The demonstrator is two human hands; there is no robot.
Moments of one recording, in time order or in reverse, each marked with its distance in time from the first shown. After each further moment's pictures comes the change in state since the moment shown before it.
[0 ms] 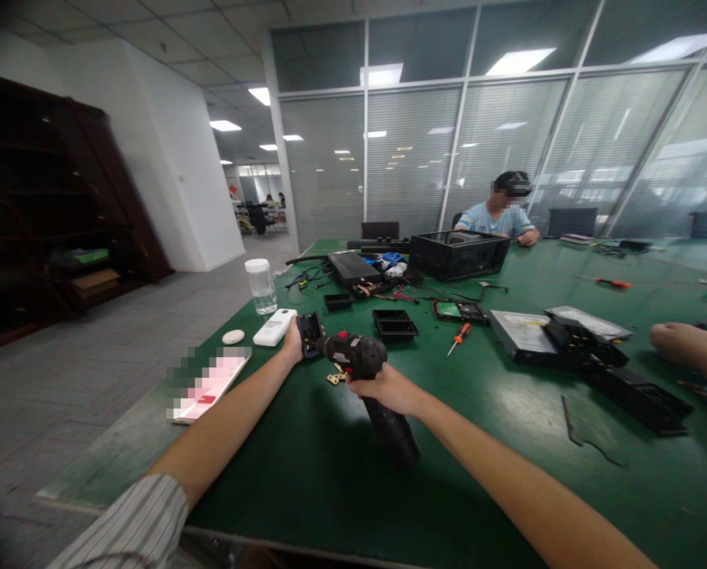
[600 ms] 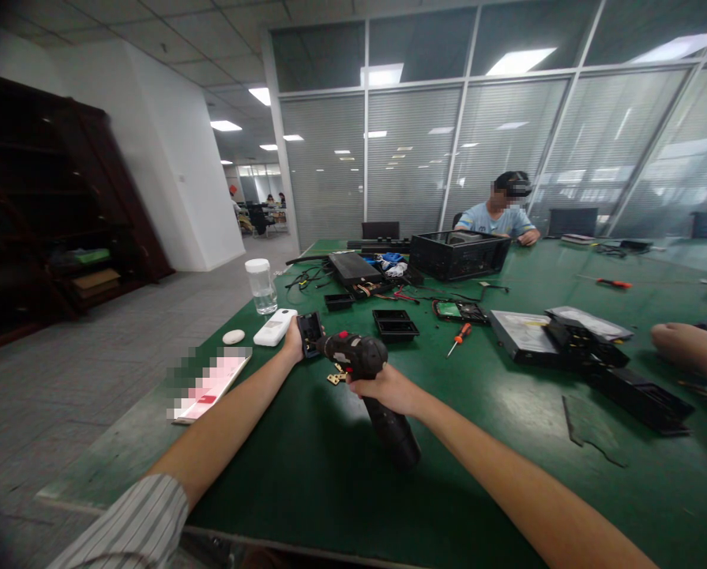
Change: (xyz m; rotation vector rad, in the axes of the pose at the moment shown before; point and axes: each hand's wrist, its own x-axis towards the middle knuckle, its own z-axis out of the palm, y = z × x) left_hand -0.001 0.000 0.000 0.015 0.001 -0.002; right_hand 0.001 0.002 0.000 0.002 0.004 -0.003
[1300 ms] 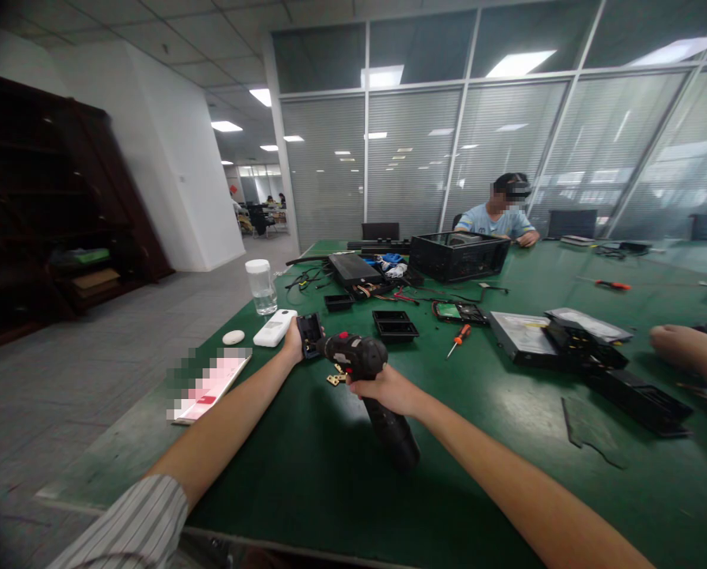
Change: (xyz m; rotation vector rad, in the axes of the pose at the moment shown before) left_hand -0.002 0.001 0.001 -0.016 0.006 0.000; right_hand 0.002 0.005 -0.003 0.007 -0.020 -0.002
